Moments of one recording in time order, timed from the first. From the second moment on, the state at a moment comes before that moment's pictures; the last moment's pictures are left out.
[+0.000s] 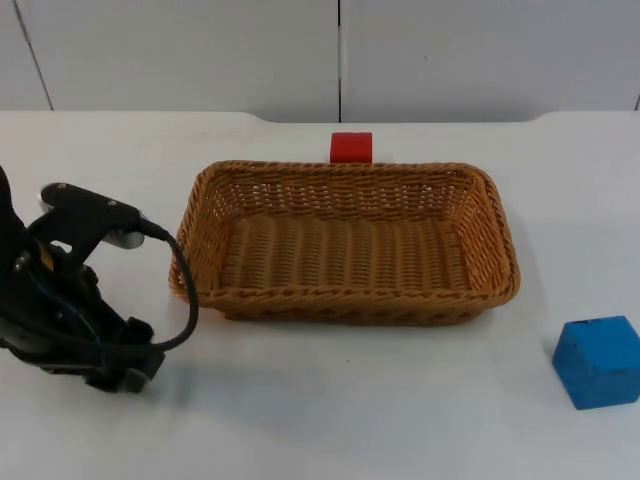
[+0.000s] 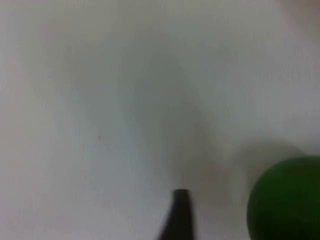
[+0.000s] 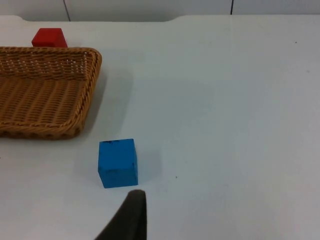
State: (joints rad) right arm 0.11 0.00 -0.52 -0.04 1.08 0.05; left arm -0.24 1.90 -0.69 0.04 0.13 0.11
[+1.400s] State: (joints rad) right arm 0.11 0.00 -0.52 -0.04 1.08 0.05; left arm -0.40 1.68 -1.03 -0.15 0.43 0.15
